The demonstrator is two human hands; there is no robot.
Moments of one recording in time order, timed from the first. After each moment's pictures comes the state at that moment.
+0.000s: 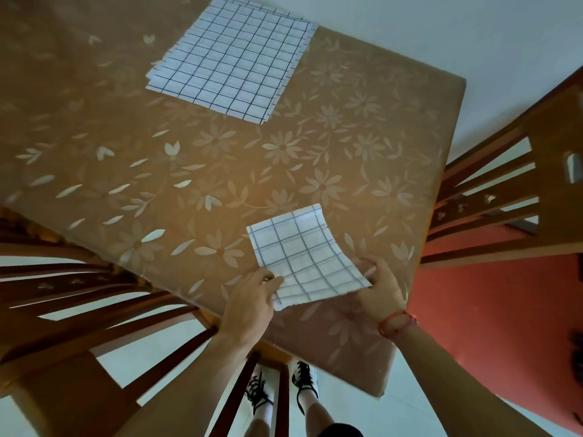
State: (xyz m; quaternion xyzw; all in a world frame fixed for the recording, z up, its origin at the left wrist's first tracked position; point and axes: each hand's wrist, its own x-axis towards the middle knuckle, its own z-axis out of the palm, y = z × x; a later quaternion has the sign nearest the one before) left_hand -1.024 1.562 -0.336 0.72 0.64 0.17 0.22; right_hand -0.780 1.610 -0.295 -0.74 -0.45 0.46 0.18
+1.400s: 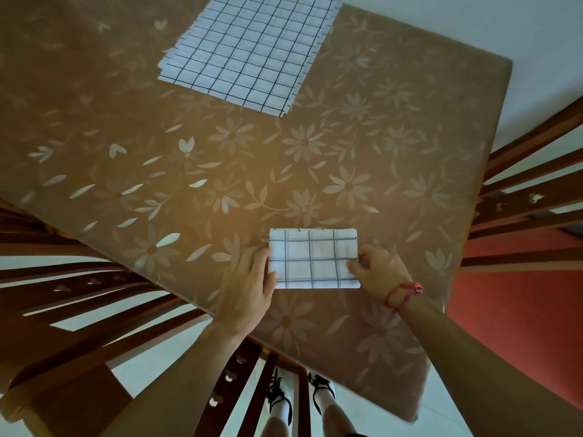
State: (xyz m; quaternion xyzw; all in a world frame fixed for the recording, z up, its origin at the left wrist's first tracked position) left_hand -1.071 1.595 -0.340 0.70 0.68 0.20 0.13; right_hand -0.817 1.679 -0.332 -0.68 -0.65 0.34 0.02
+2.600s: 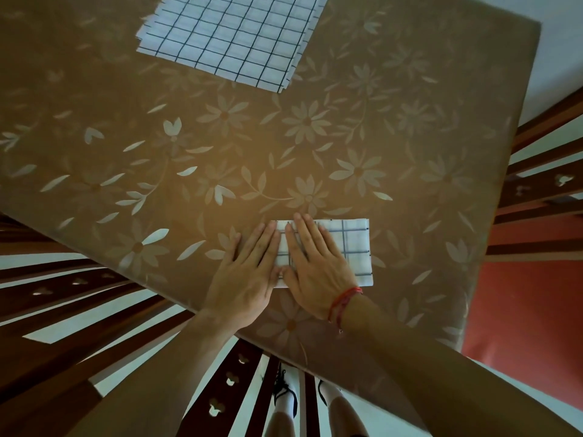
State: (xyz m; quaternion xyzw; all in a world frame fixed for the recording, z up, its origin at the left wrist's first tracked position) left_hand -1.090 1.613 -0.372 0.80 0.59 0.01 0.07; right_hand -0.916 1.654 -0.371 -0.47 -0.87 0.11 -0.03
